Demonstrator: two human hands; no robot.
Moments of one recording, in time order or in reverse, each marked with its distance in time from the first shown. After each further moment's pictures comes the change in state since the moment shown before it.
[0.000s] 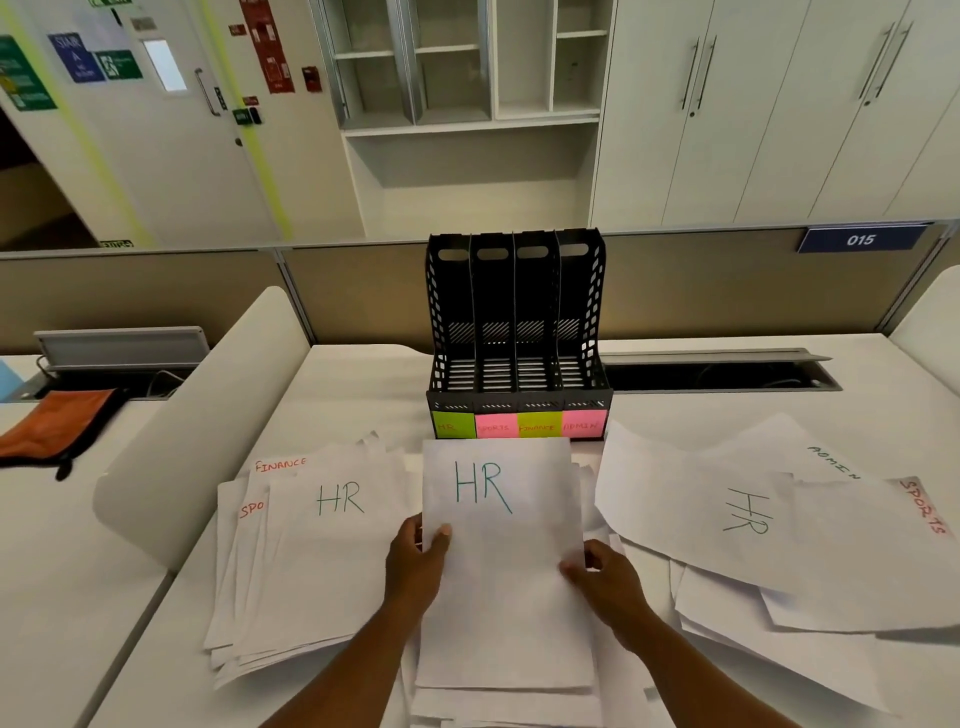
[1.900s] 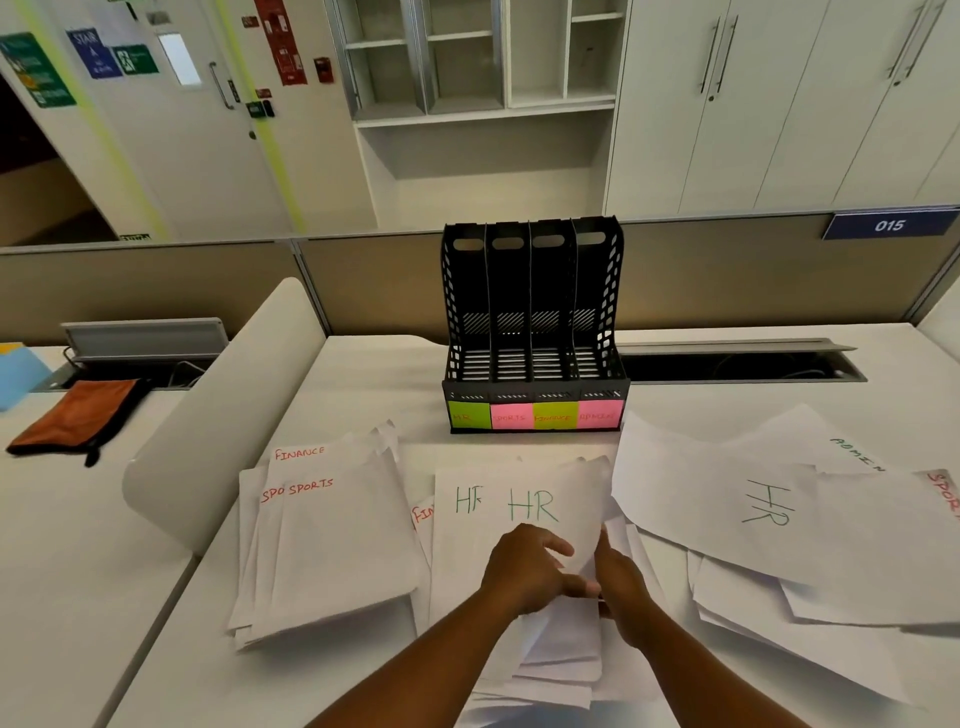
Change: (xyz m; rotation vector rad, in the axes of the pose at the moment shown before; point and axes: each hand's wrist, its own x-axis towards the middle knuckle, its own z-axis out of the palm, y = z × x) left_hand -0.057 0.057 0.061 0.488 -0.482 0.097; right_hand -0.011 -0.015 0.022 0.247 -0.034 0.214
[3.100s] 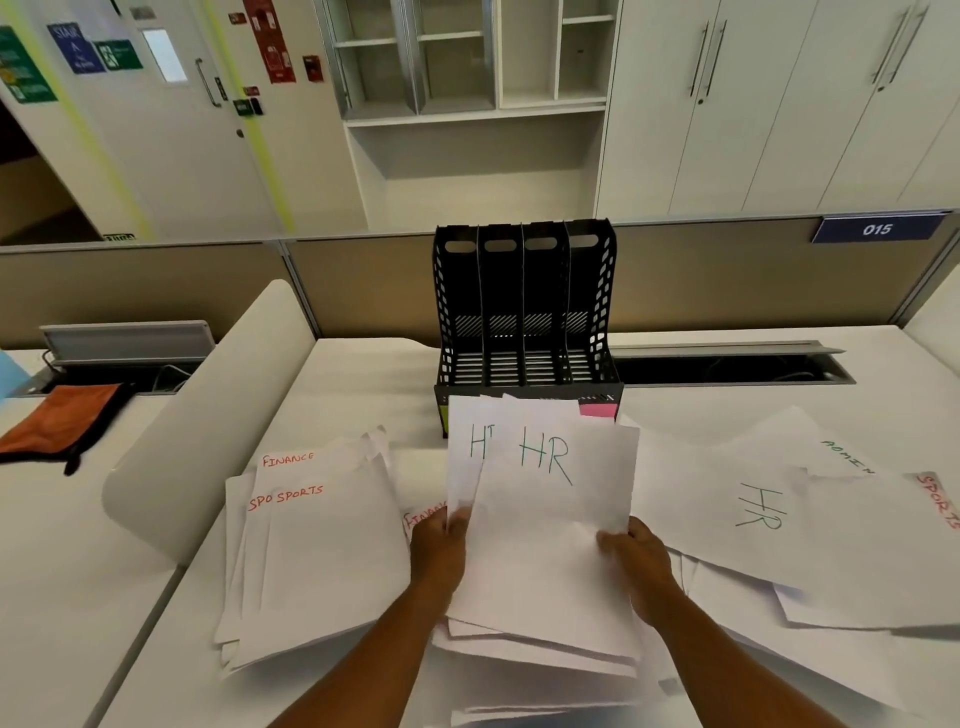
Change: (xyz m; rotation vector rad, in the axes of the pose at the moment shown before) left_hand 0.025 -0.060 -0.044 -0.572 0.473 -0.120; right_hand 0.033 -0.006 -0.037 0.091 0.175 -0.048
